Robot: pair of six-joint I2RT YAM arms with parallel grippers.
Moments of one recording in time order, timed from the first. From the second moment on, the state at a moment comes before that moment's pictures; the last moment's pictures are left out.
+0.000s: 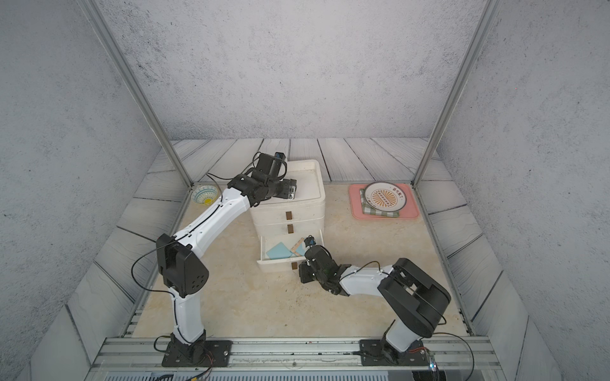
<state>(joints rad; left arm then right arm) -0.57 1.96 1.96 -0.71 -0.11 -0.23 0.84 1.61 0.66 0.22 0.01 0.52</state>
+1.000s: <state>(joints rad) -0.53 1.78 1.71 -0.58 -0.01 -0.26 0.83 1.83 0.76 0.66 0.27 0.36</state>
